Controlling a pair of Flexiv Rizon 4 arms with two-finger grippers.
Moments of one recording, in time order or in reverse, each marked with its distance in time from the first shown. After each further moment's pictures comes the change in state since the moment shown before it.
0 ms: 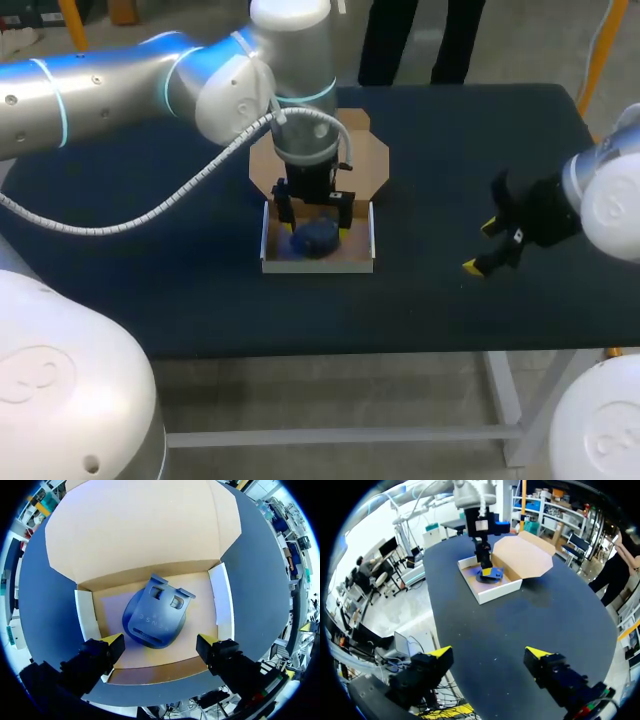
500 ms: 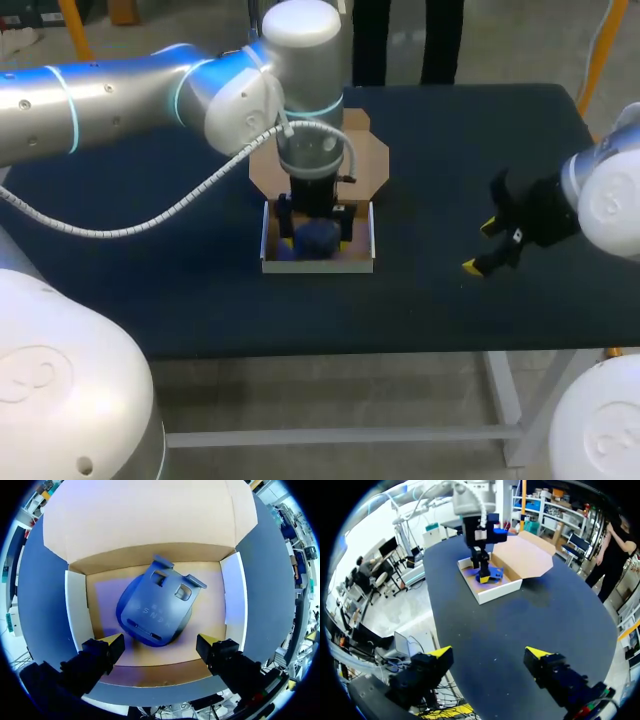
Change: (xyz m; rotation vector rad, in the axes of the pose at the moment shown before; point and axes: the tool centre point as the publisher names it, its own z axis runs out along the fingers) left arm 0.002 0.015 0.021 -0.040 -0.023 -0.086; right arm -0.001 0.000 0.001 0.000 0.001 0.000
